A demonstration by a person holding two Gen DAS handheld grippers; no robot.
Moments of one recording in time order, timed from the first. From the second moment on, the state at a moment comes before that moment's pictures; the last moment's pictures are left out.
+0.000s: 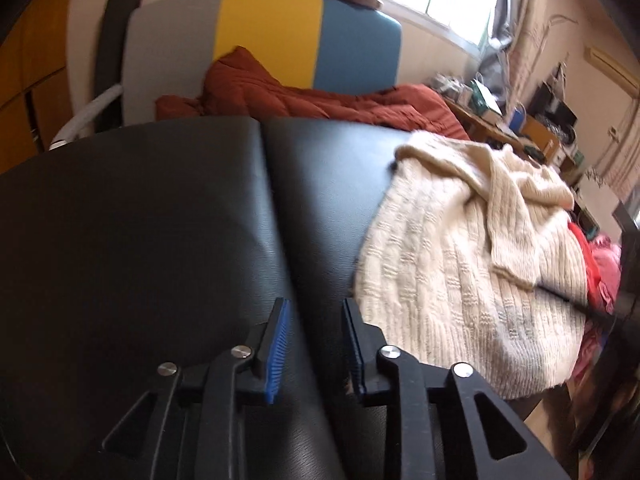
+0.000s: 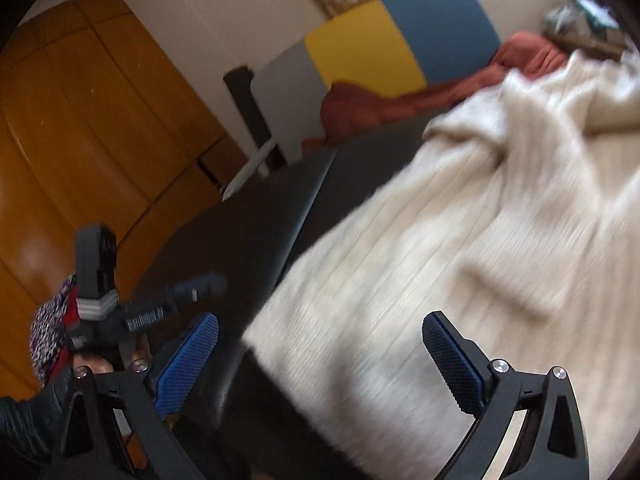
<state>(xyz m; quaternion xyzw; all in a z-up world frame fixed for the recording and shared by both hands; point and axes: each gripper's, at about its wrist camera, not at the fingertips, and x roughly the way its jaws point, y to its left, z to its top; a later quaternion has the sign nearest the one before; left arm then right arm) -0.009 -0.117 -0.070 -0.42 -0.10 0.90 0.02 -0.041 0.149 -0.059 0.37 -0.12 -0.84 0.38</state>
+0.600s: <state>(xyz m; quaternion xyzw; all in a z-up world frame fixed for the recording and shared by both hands) -0.085 -0.066 -0.102 -0.45 -0.03 0.89 0.07 -0.297 0.165 -0.055 0.48 -0.11 -0.83 0.28</state>
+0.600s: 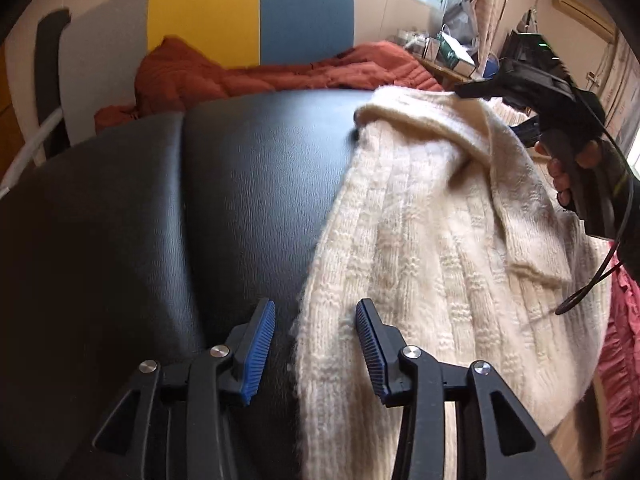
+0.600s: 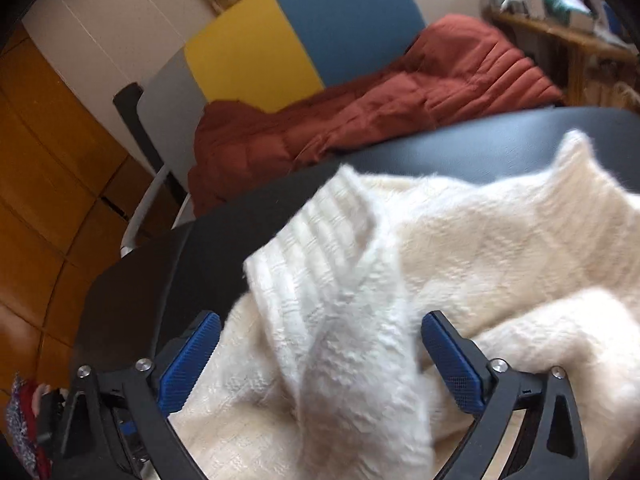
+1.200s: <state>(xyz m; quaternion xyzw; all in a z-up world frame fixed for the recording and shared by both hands) -0.017 -0.084 -0.077 -0.40 -0.09 0.91 0.05 -0.214 0.064 -0.026 0.45 -0.14 -0.78 0.41</state>
